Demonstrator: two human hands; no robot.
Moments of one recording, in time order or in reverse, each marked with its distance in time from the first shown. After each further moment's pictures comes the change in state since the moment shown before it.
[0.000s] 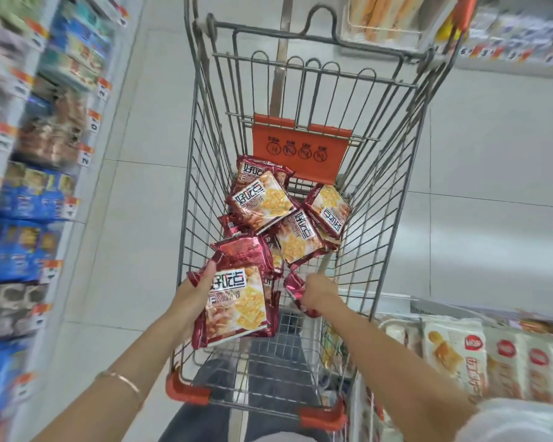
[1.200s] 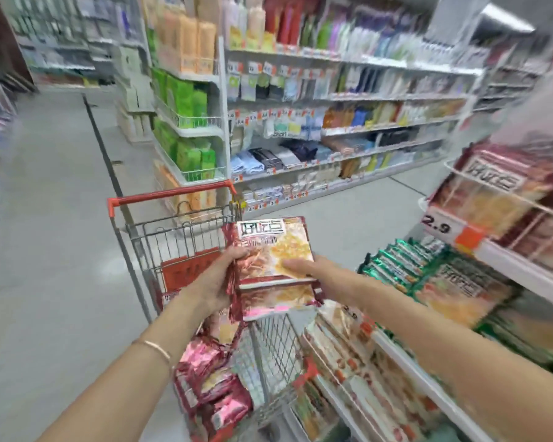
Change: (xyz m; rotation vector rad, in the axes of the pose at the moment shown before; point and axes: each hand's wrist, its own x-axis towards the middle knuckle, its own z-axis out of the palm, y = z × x) left_hand -0.291 0.071 -0.039 0.183 -1.153 0.471; right_hand -0.499 -0.050 -0.073 1.425 0.570 -0.150
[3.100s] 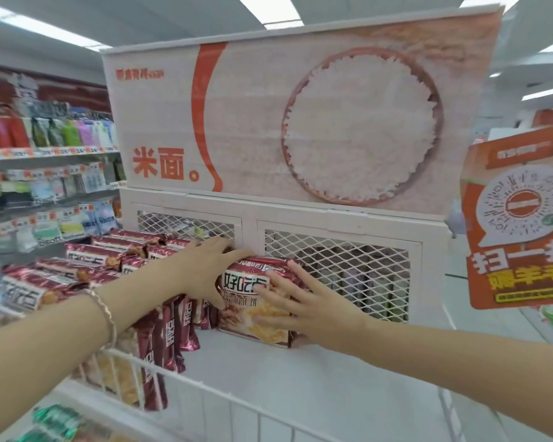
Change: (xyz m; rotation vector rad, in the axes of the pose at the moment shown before) left_hand 0.211 -0.067 0.633 2.415 -0.448 0.887; right_hand -0.325 0.192 -0.505 -2.195 0.617 -0.243
